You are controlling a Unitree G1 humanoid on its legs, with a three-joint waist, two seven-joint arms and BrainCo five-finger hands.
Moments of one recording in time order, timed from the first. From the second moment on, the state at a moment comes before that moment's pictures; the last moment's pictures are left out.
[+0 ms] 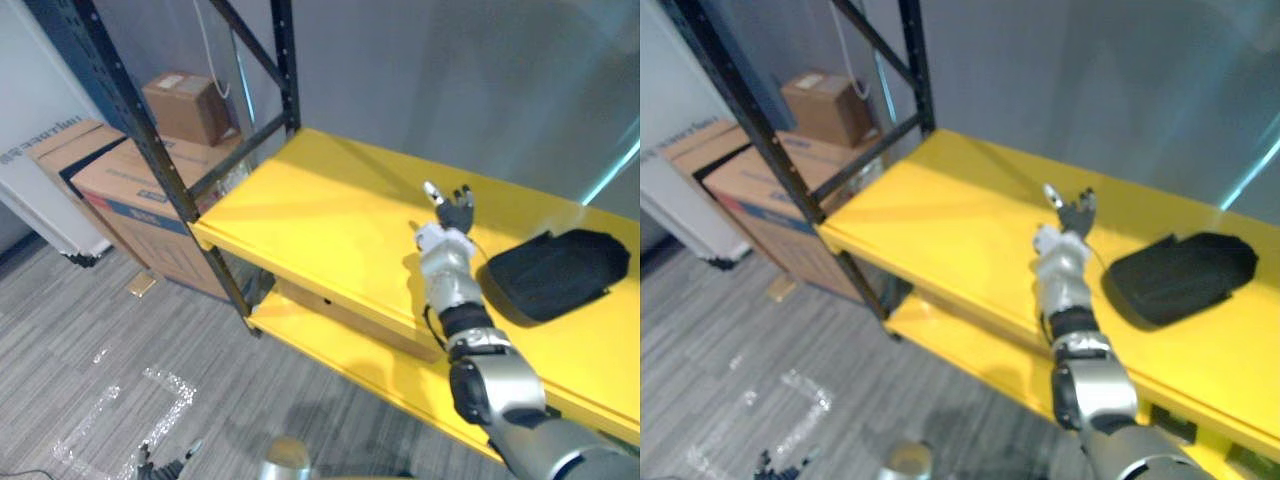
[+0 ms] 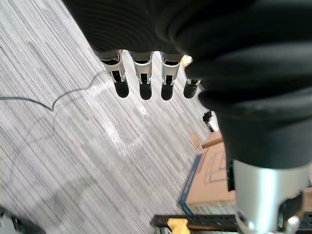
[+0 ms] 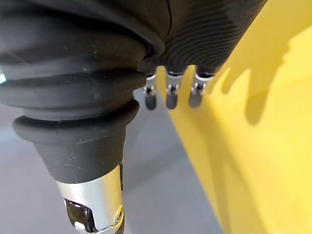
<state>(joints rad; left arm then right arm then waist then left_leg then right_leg) 0.32 0.06 0.30 0.74 -0.12 -0.25 0.33 -0.83 -0.12 -0.17 0.87 0.54 -0.17 -0.46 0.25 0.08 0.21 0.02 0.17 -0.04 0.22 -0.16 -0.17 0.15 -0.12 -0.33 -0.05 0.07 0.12</state>
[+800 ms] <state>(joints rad) 0.27 0.06 0.15 0.81 -0.16 -0.26 0.28 -0.74 -0.12 -0.21 0.79 0.46 -0.23 -0.72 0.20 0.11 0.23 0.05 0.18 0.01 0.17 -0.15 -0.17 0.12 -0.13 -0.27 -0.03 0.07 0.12</state>
